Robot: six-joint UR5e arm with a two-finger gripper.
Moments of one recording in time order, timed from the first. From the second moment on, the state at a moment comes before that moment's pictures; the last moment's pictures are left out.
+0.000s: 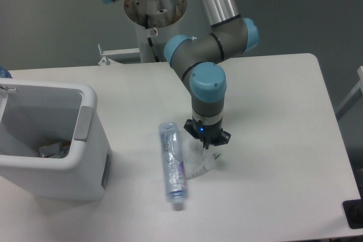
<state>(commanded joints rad) 2.52 -1.95 -1.79 -0.80 1.58 0.91</state>
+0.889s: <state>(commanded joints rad) 2.50 -1.88 -1.62 -0.80 1.27 0.64</state>
